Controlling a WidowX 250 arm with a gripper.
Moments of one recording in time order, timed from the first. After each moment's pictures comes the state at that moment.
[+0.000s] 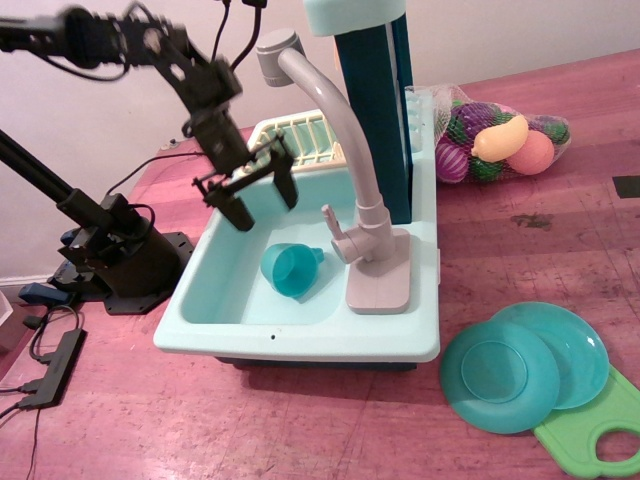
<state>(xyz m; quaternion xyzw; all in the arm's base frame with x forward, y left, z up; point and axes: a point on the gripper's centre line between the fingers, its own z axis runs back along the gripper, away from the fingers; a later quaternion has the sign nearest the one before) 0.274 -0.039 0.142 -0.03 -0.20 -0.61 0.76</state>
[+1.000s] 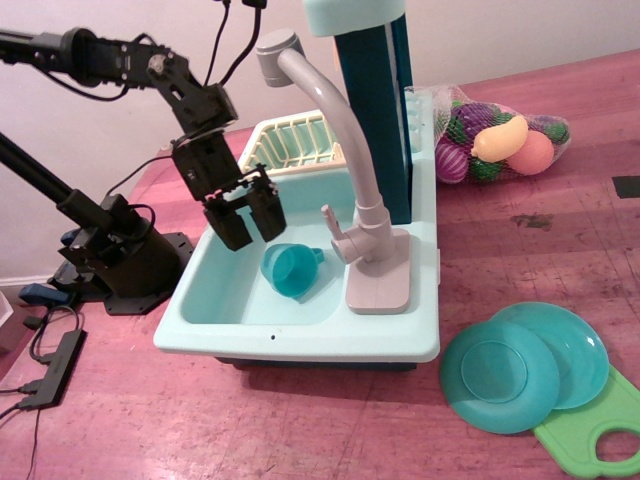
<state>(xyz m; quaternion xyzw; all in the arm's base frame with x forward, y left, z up) 0.282 -0.071 0.141 -0.02 -0.25 -0.77 0.59</state>
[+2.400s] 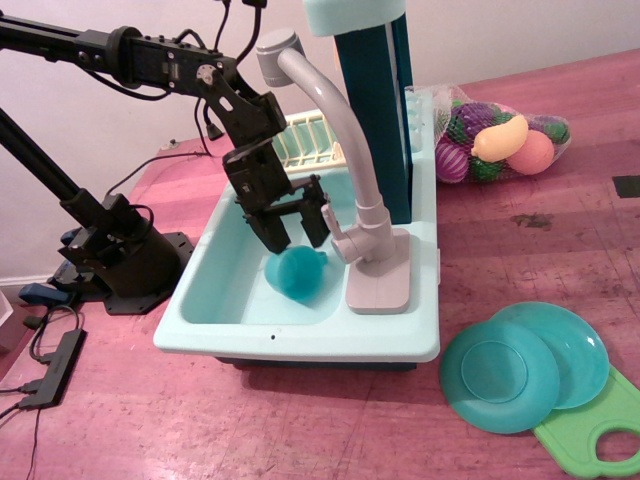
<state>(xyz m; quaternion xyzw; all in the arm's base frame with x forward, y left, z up) 0.309 -0.064 0.109 -0.03 -0.19 -0.76 0.62</state>
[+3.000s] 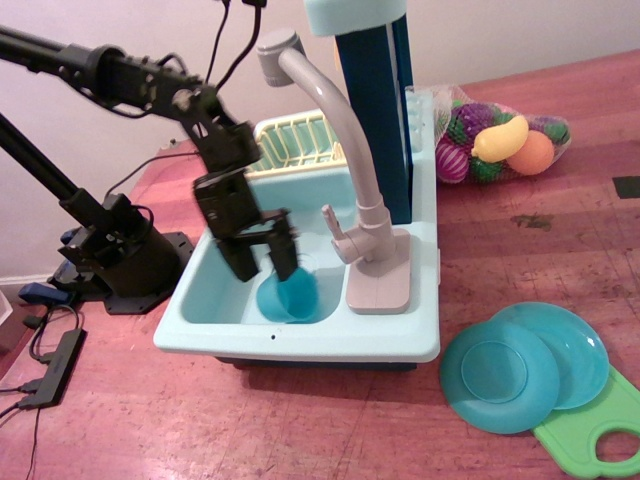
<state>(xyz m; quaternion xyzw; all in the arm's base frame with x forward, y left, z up) 0.265 -0.086 0.105 -0.07 -0.18 -0.77 0.61</state>
